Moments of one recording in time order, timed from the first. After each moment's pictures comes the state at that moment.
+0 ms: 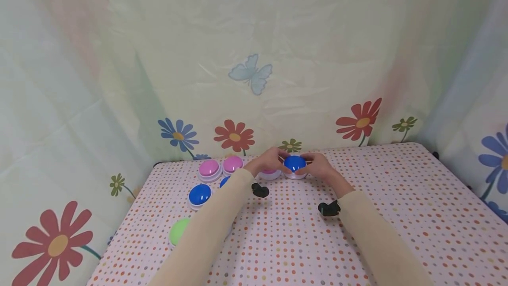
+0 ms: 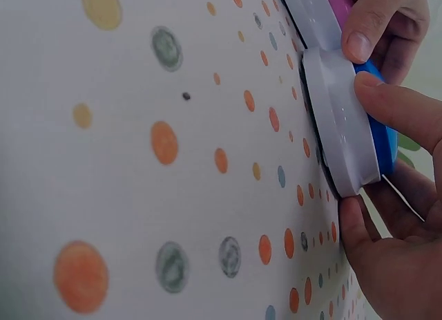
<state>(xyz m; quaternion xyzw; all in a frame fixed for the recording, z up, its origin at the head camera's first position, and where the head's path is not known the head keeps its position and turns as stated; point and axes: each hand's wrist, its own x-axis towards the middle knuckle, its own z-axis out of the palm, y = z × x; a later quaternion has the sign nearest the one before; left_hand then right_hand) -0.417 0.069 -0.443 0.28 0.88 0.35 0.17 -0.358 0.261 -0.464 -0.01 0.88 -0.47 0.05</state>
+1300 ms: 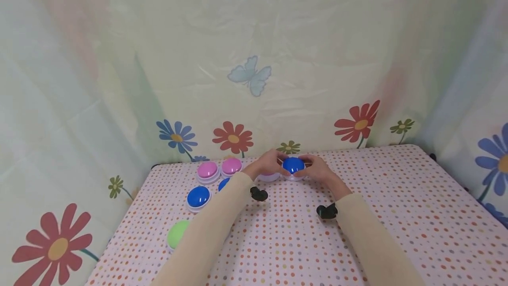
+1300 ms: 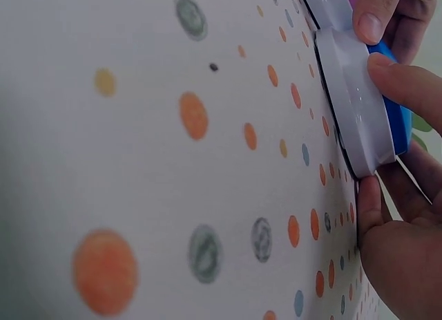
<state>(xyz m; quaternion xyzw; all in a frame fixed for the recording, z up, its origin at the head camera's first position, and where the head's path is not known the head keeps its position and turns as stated) -0.410 0.068 -0.446 0.27 0.89 0.33 0.15 -0.352 0.262 -0.469 -0.01 0.86 -0.50 0.06</state>
